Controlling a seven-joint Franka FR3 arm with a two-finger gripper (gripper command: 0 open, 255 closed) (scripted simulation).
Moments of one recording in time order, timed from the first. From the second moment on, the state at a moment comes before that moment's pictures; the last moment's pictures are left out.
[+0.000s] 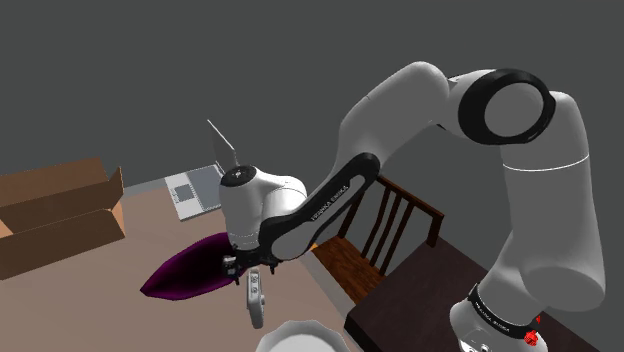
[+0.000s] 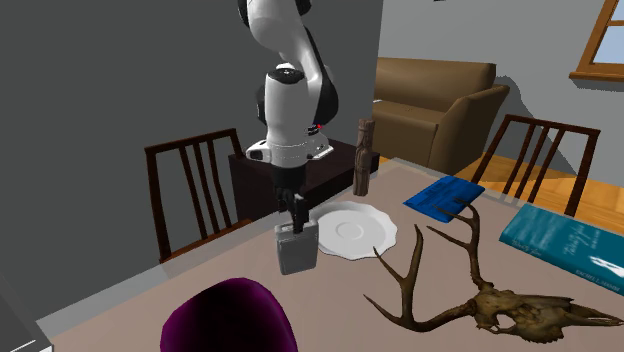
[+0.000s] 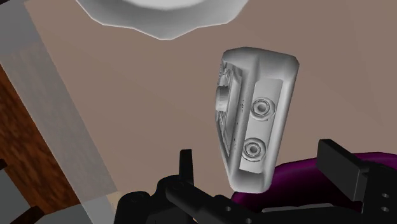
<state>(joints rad) 0.27 0.53 0.50 -1.94 -0.38 2.36 1.33</state>
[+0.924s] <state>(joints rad) 0.31 0.64 0.45 -1.90 -0.44 2.41 1.37</state>
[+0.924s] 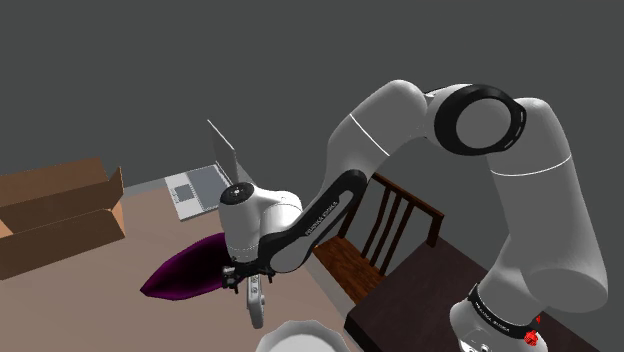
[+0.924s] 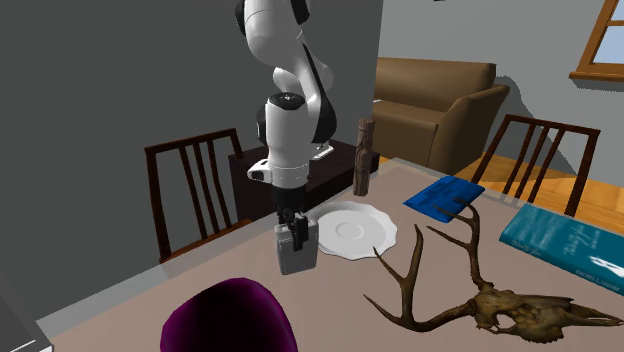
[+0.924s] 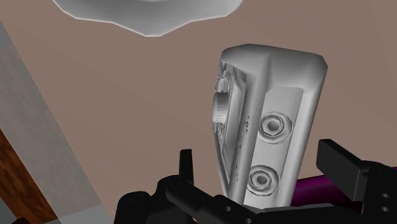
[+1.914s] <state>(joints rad) 0.30 0.61 0.47 -1.90 -0.42 2.39 1.36</state>
